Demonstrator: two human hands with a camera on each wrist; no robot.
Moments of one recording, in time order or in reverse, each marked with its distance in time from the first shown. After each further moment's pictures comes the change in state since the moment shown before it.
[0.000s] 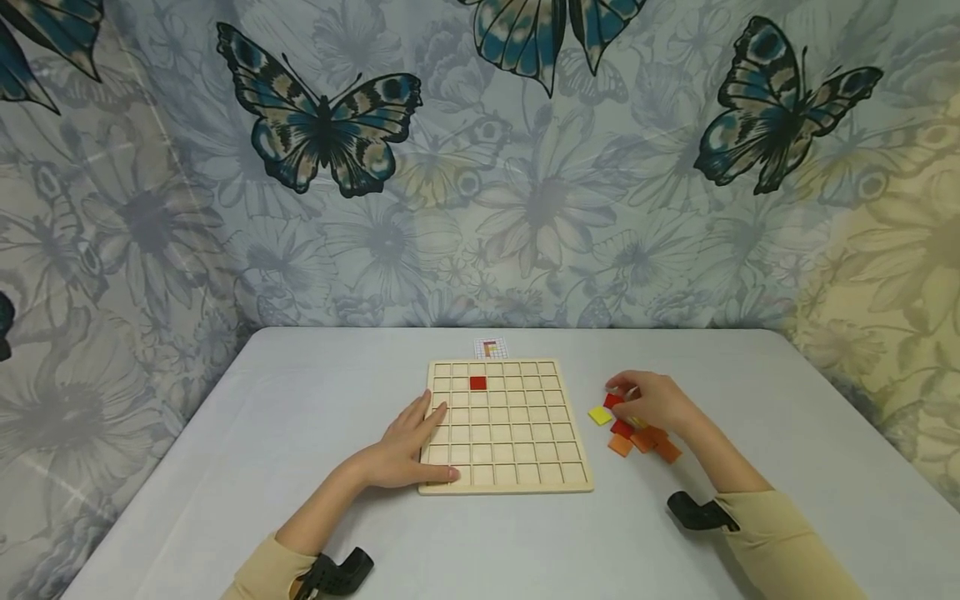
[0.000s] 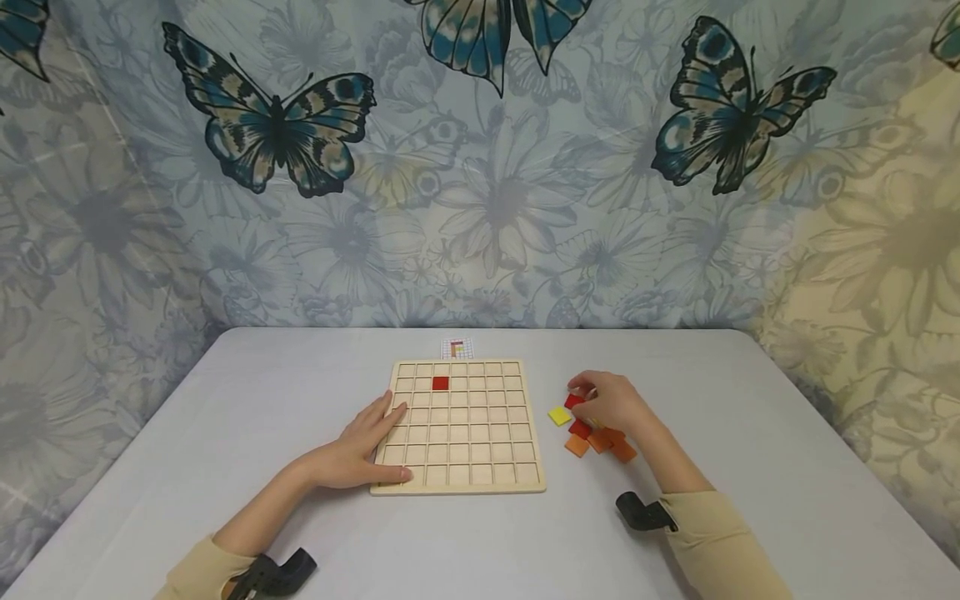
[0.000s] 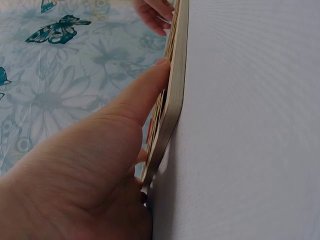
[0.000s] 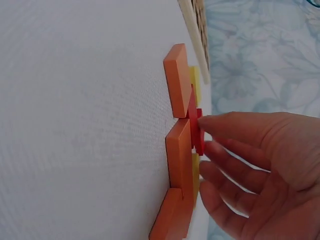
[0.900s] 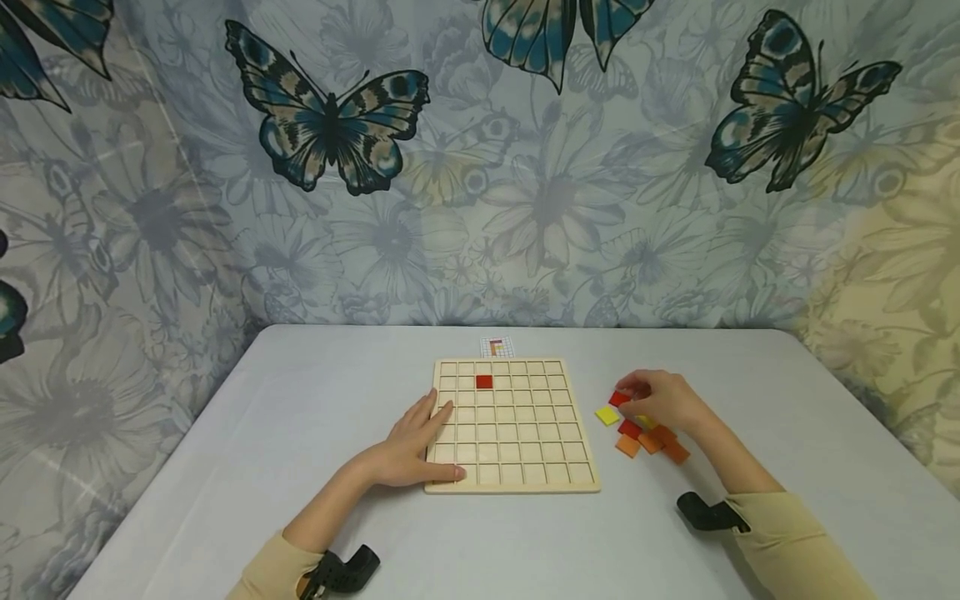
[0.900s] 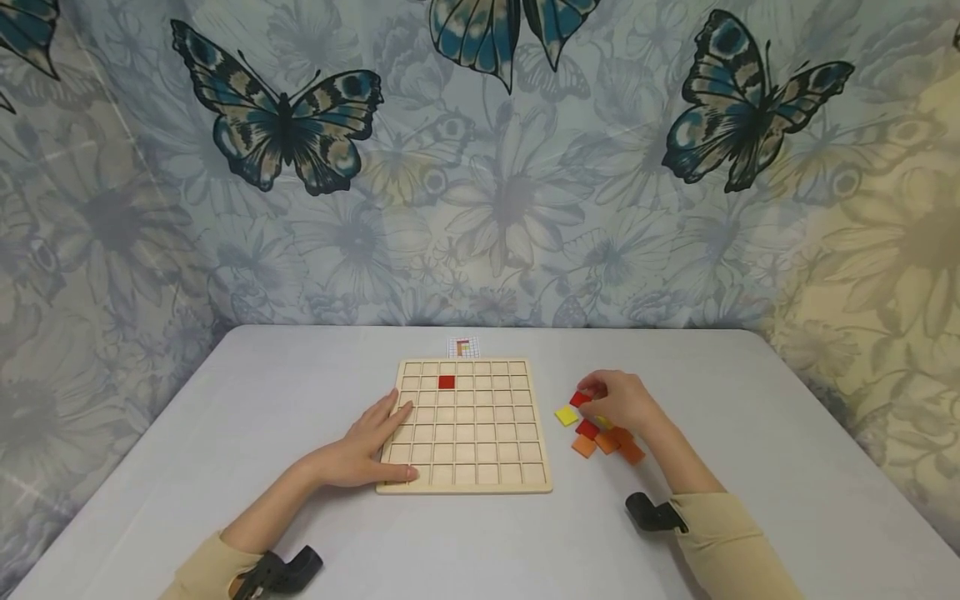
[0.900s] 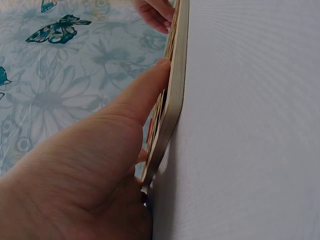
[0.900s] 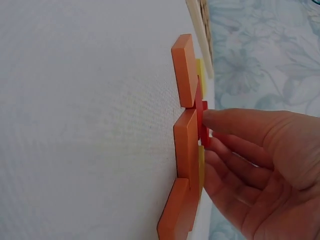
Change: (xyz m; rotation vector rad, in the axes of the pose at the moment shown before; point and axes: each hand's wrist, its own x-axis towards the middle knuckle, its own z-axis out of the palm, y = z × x) left_hand -0.001 0.003 -0.002 -0.002 0.011 -0.003; right_hand 0.002 0.005 -0.002 0.004 0.019 -0.022
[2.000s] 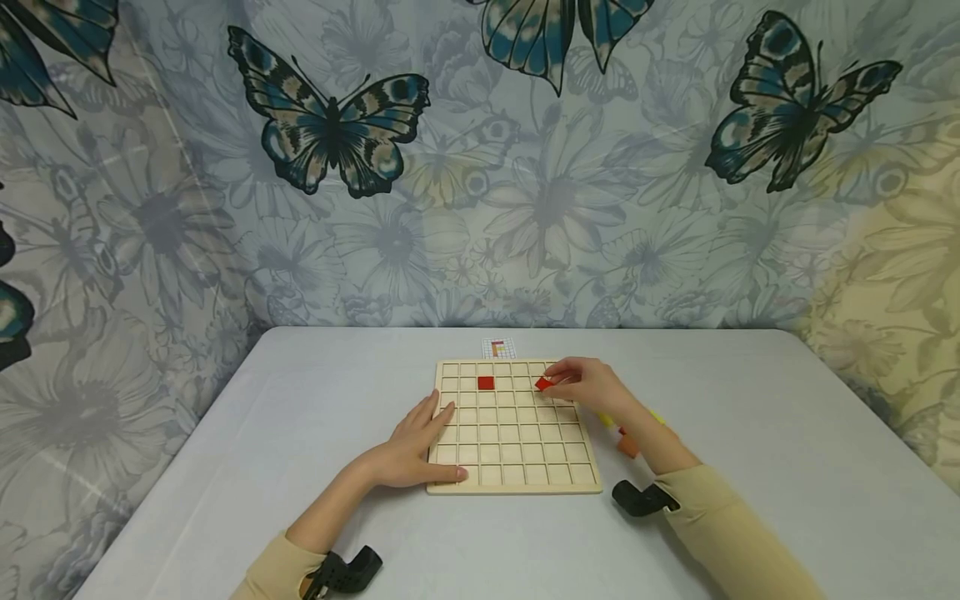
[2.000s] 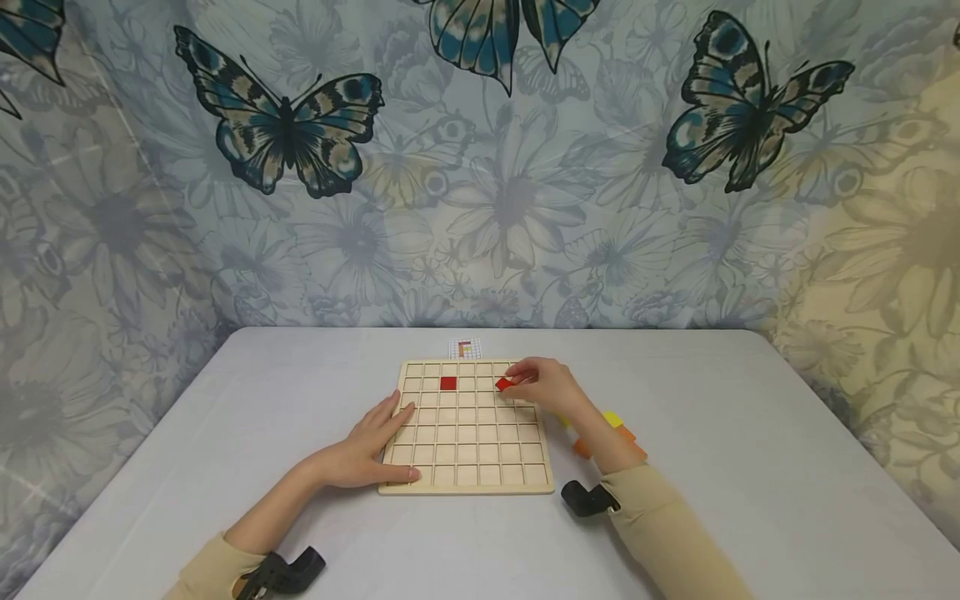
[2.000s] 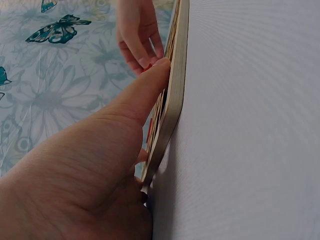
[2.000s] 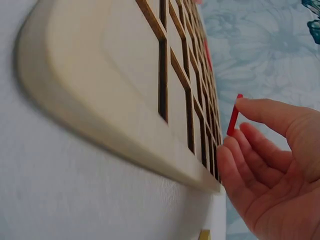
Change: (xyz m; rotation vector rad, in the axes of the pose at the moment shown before) left_hand 0.000 0.000 0.002 0.000 0.004 -0.007; right_hand 0.041 -0.069 0.047 0.247 -0.007 -0.053
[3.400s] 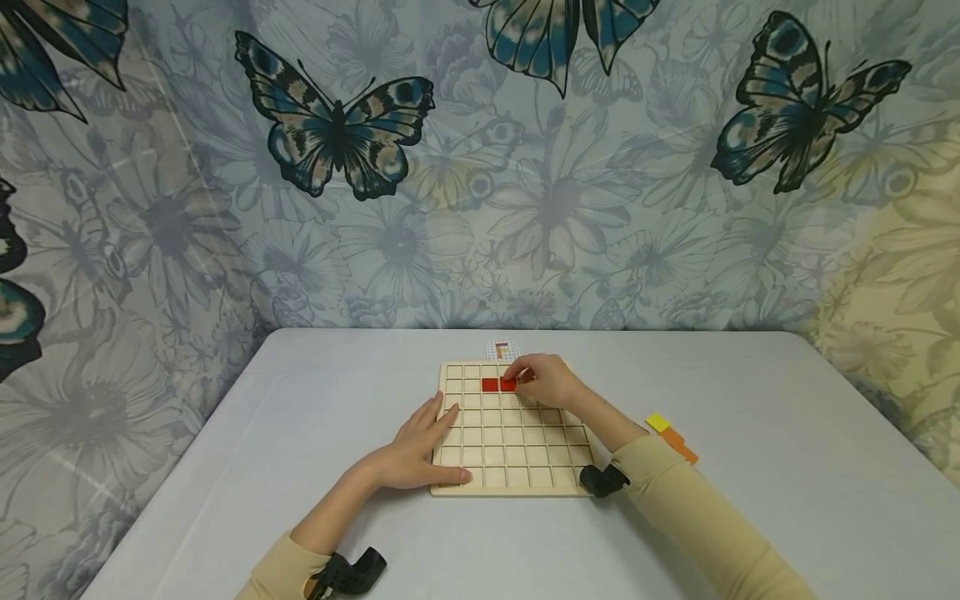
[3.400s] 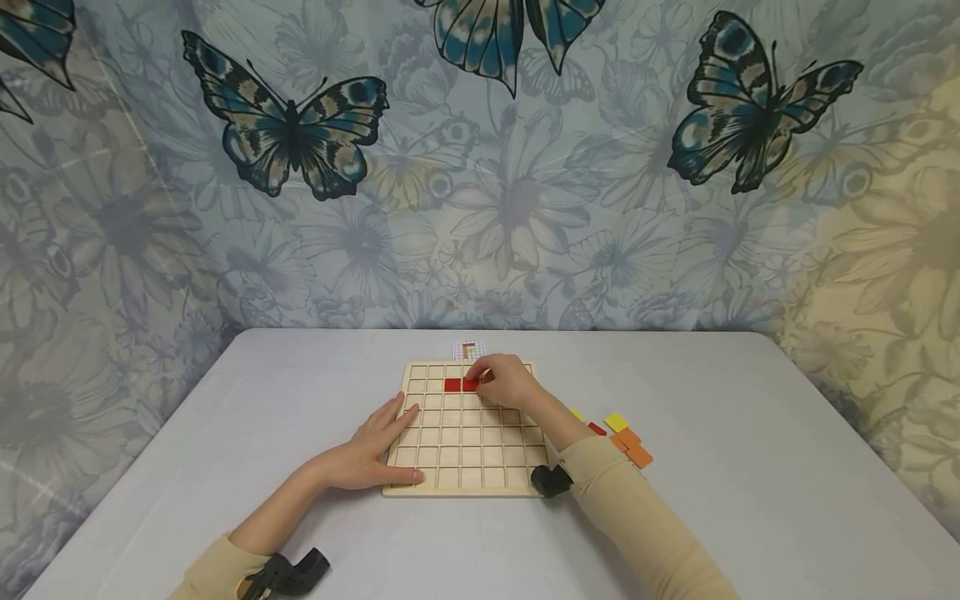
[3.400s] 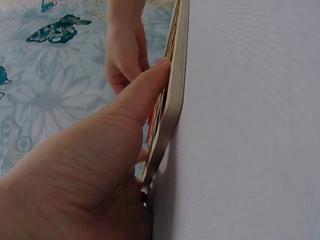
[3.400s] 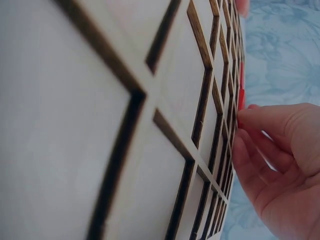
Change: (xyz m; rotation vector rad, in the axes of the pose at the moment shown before) left_hand 0.002 -0.002 0.000 0.001 -0.003 -0.004; right_hand 0.034 -0.032 0.034 -0.155 -0.117 -0.292
